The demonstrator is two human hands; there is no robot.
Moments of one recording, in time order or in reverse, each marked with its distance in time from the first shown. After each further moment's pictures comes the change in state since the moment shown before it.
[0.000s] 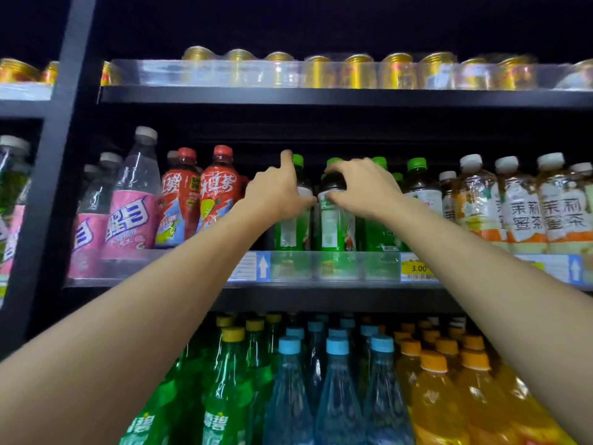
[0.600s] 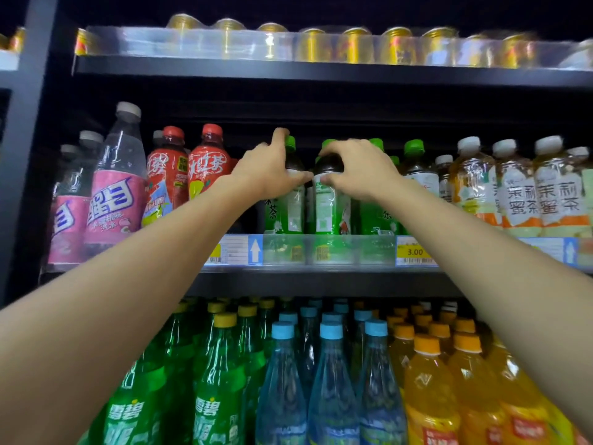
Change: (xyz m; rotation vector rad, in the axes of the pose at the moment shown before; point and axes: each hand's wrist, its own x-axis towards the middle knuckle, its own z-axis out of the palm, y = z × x) left_hand 0.006 -0.009 -0.003 -0.097 -0.046 0.071; right_hand 0.003 0.004 0.004 0.053 0.009 0.004
